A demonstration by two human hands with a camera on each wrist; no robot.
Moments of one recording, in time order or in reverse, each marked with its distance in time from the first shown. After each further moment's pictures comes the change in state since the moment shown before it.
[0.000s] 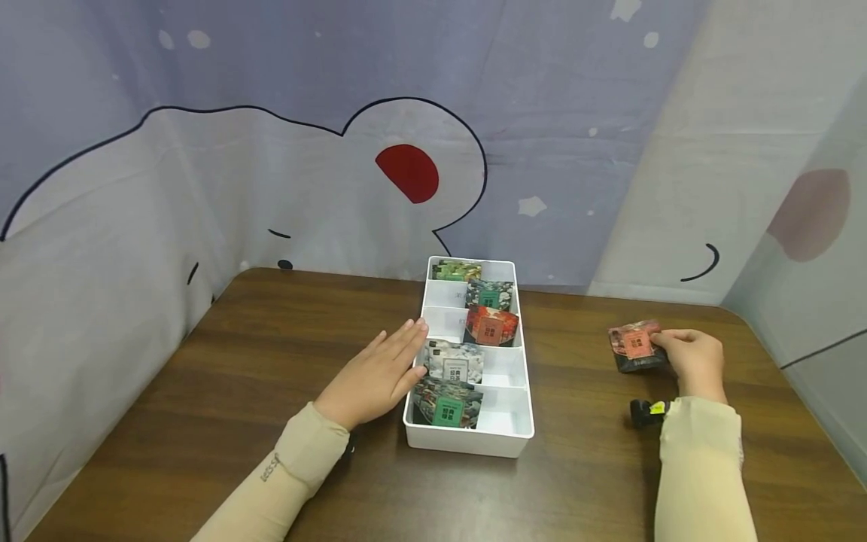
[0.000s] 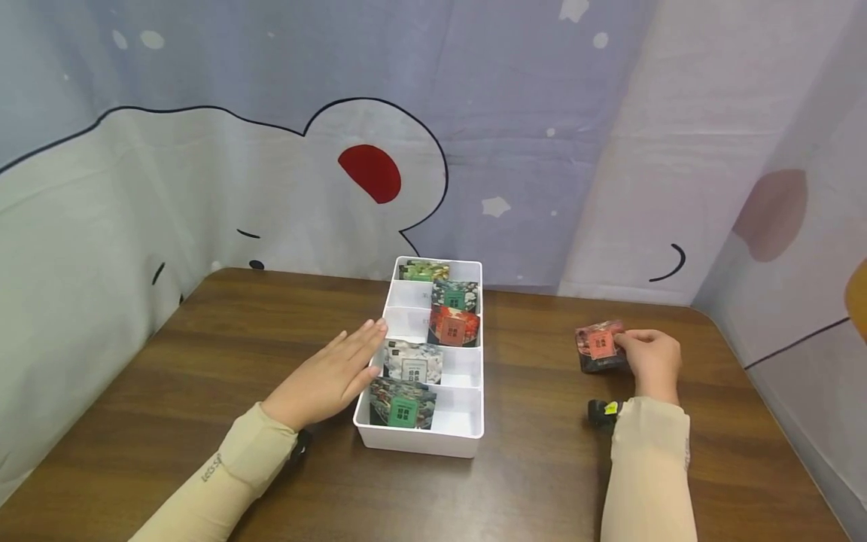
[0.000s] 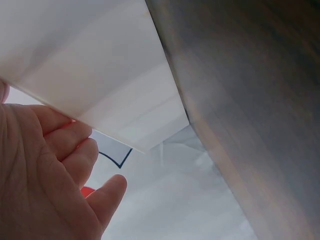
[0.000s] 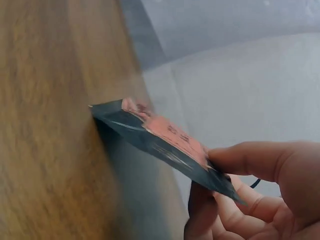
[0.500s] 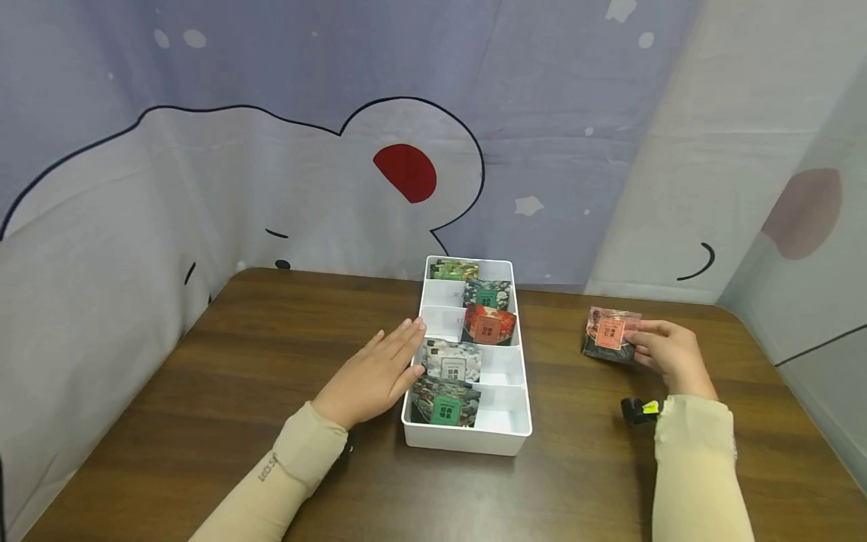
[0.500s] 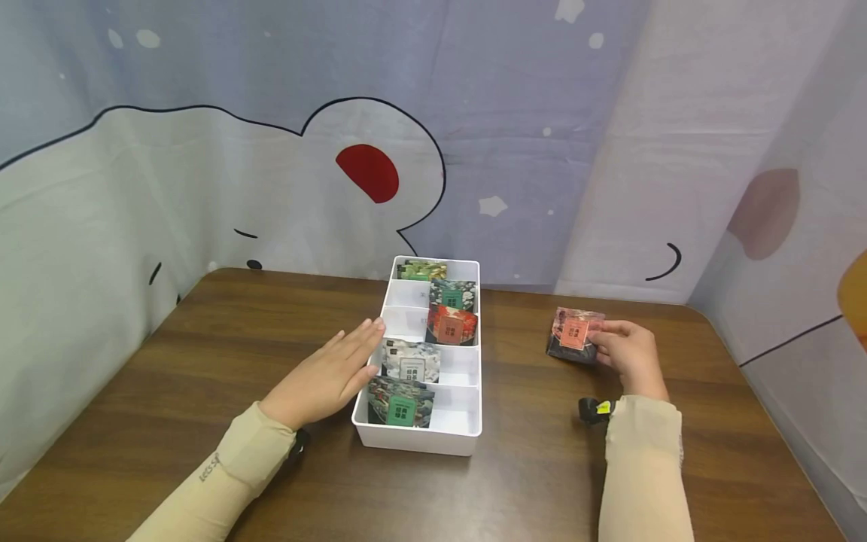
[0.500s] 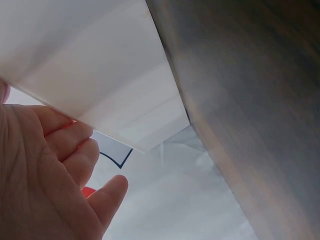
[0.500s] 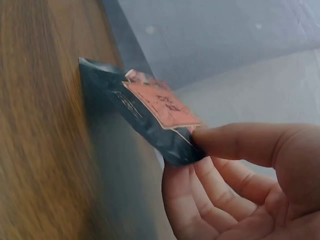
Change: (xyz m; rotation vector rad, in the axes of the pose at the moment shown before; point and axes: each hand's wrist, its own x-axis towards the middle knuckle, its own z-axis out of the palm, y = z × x) left_hand -0.001 0.000 -0.001 0.007 -0.019 -0.015; right_hand -0.006 -0.013 0.009 0.116 -0.268 -0.092
